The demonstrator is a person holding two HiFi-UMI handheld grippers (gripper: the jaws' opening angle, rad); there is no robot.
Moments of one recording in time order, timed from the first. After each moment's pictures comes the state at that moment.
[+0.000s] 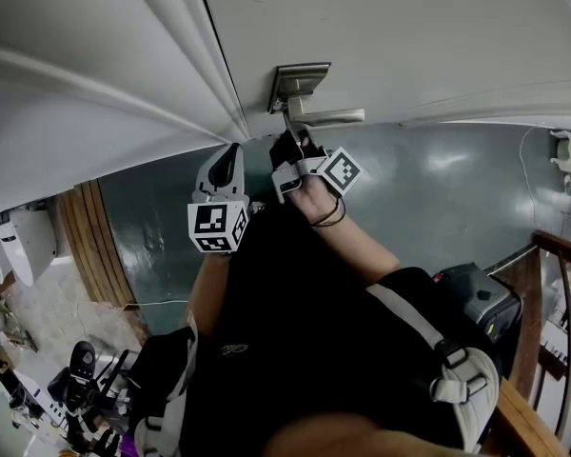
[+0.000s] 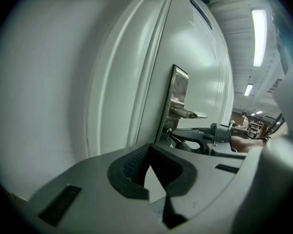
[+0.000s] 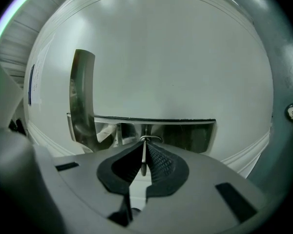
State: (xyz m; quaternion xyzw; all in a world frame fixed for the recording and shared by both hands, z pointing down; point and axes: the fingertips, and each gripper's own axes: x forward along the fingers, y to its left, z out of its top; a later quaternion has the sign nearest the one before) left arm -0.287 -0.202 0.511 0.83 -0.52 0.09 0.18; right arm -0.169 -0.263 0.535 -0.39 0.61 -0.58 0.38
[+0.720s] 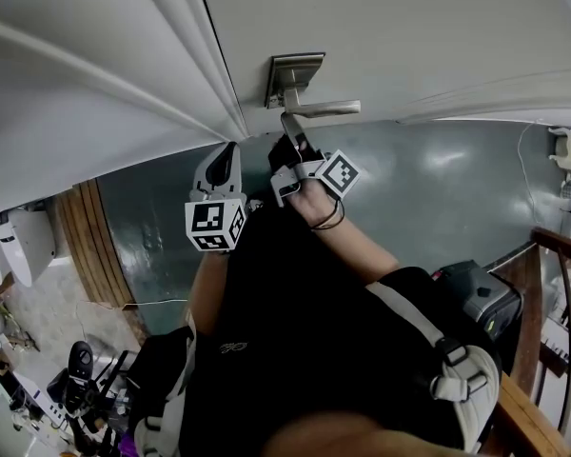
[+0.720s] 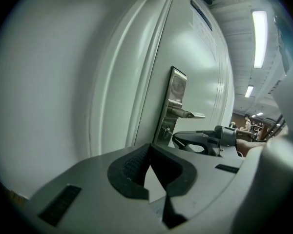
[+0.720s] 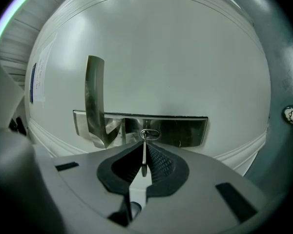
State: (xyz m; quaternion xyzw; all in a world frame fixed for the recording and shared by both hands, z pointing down) left arm -0.288 -0.194 0.515 0.83 -0.52 0.09 0.18; right arm -0.168 -0.244 0.542 -0.39 0.62 -0.58 0.36
